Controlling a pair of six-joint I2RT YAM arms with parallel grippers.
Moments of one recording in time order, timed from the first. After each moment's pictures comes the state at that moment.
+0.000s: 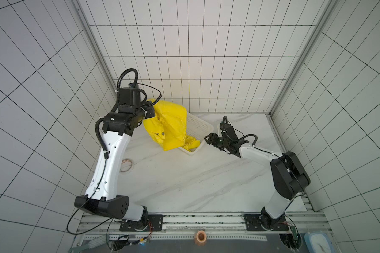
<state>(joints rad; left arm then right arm) -0.12 1.43 1.87 -1.04 -0.12 -0.28 0.51 1.75 1.11 -0.01 -0.16 0.78</state>
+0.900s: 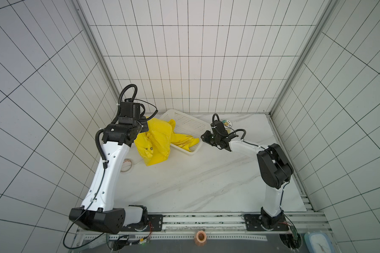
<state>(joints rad) -0.11 1.32 1.63 -1.07 -0.27 -0.24 0.56 1.94 1.33 -0.09 -0.07 0.83</state>
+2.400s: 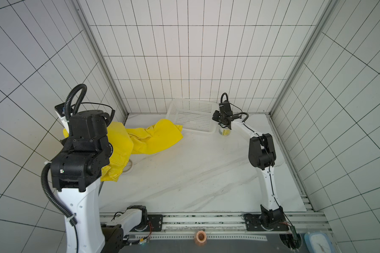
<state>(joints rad) -0.02 1.12 2.01 -1.39 -0.92 -0.26 0.33 2.35 2.01 -0.29 0.10 0.56</state>
